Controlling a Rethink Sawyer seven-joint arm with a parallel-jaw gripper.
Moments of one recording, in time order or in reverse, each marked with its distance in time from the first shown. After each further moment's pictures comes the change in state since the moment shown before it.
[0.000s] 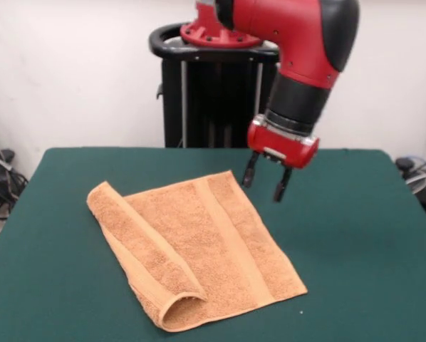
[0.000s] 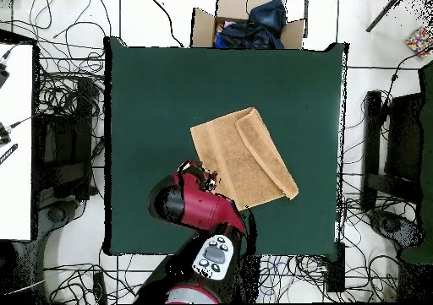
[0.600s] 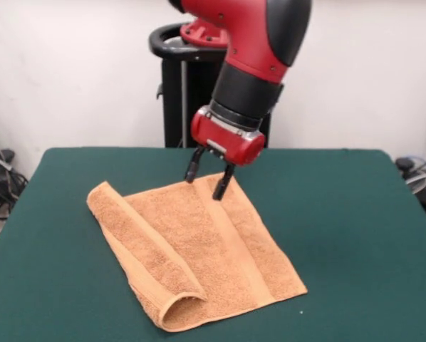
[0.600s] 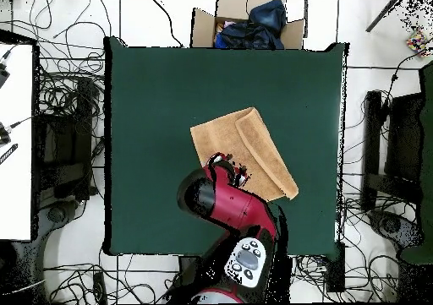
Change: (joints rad) arm -0.080 0.006 -0.070 -0.043 0.000 -0.003 0.000
